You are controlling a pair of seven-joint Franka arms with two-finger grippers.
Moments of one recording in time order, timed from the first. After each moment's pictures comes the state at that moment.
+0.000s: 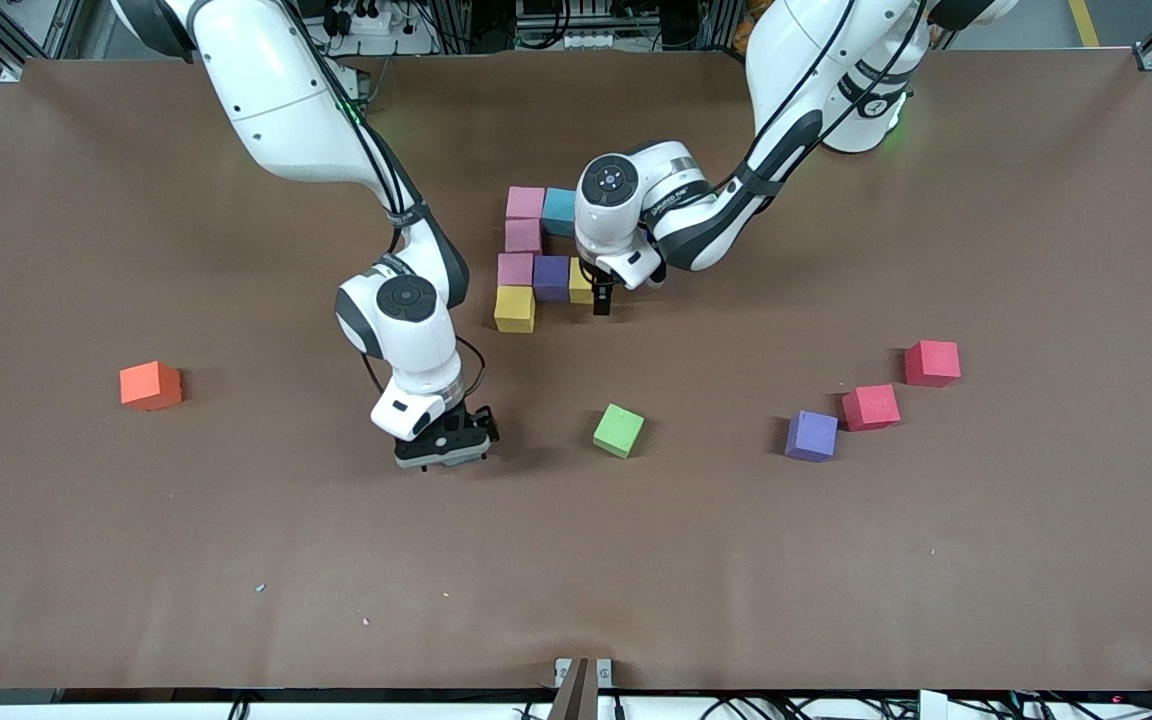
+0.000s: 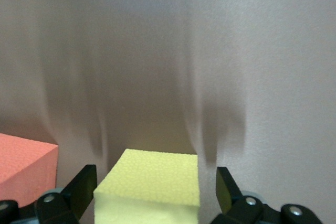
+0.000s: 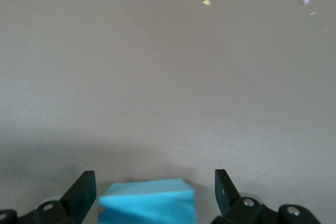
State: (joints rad) left arm -0.46 0.62 -0.49 -1.95 0.31 2.44 -2.67; right arm 0.59 0.72 -0.13 -1.77 -0.31 2.85 0.54
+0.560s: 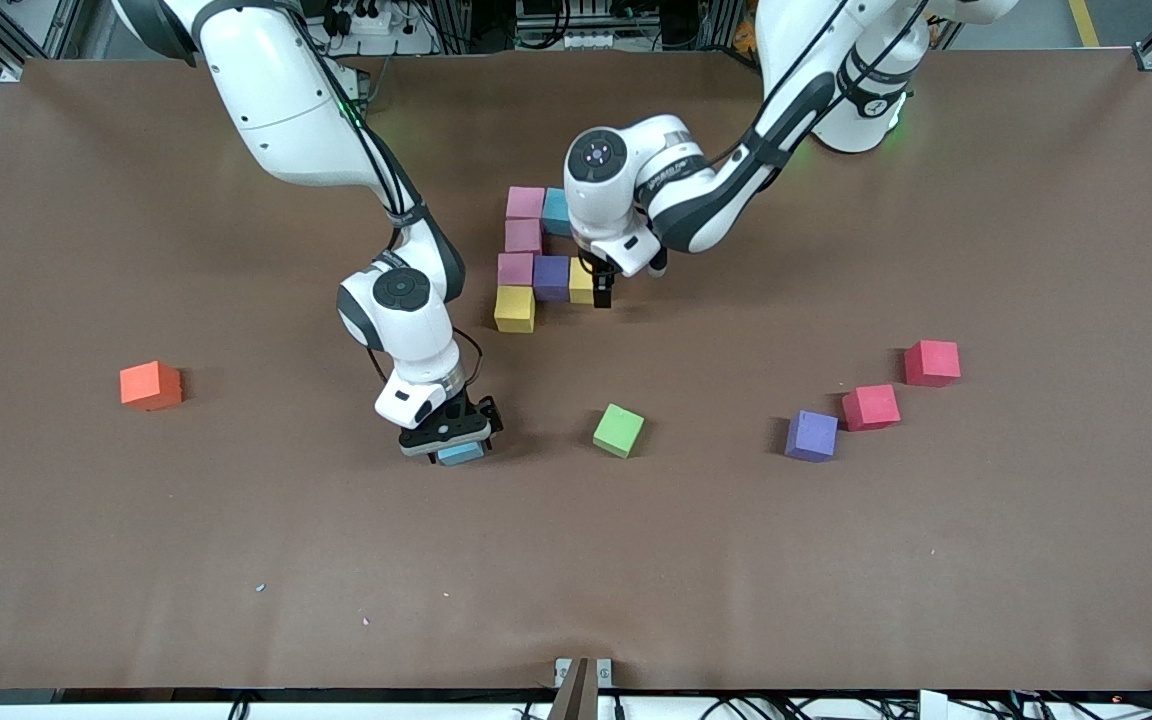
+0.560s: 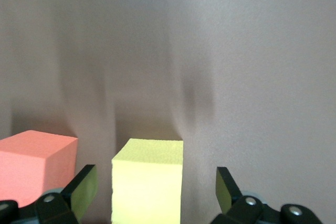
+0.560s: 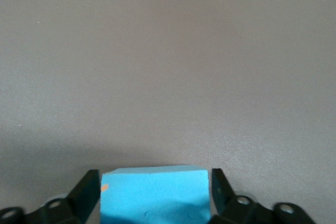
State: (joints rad) left arm -0.45 0.51 -0.52 -1.92 0.31 2.29 -2.67; right arm 0.59 0.72 -0.13 -1.81 -0.31 2.91 0.53
